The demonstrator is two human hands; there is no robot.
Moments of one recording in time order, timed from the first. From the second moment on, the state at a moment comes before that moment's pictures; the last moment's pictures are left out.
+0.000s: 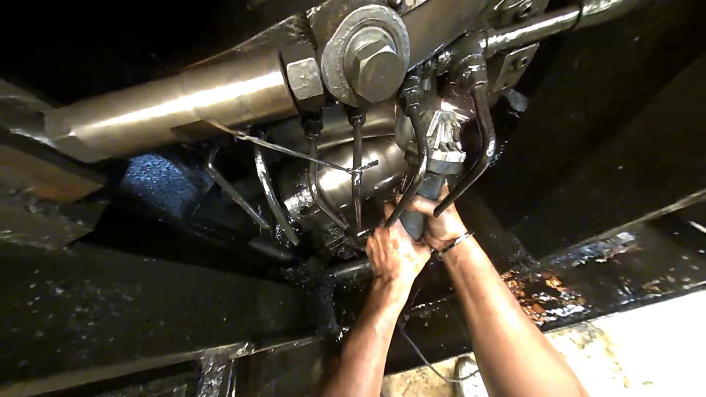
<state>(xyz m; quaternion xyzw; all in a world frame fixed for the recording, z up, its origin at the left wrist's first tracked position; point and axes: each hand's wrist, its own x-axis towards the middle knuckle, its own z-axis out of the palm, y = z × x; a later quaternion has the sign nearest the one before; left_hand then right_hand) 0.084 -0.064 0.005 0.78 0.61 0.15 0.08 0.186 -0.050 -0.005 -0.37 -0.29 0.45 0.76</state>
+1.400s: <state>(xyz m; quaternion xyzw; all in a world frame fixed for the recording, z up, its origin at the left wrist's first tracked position) 0.067 -0.034 -0.047 0.76 0.55 0.24 0.24 0.161 -0.033 -0.018 -0.67 -0.36 0.25 0.60</state>
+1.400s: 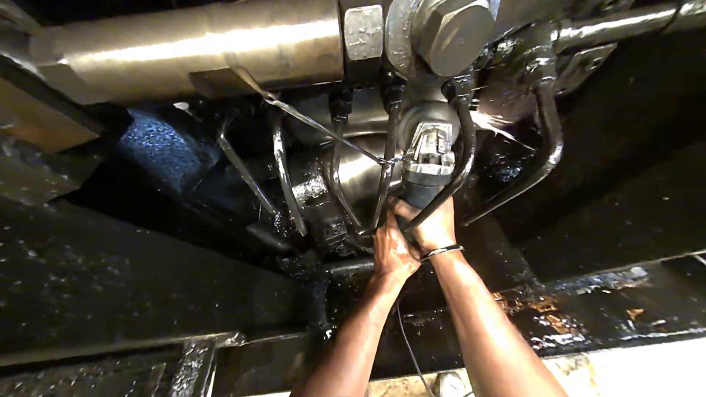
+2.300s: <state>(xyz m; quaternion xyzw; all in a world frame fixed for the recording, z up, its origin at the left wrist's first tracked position) 0.051 -0.025 -0.059 0.75 0.56 0.22 0.26 0.147 -0.012 -0.028 -0.70 -0.38 0.24 0.56</state>
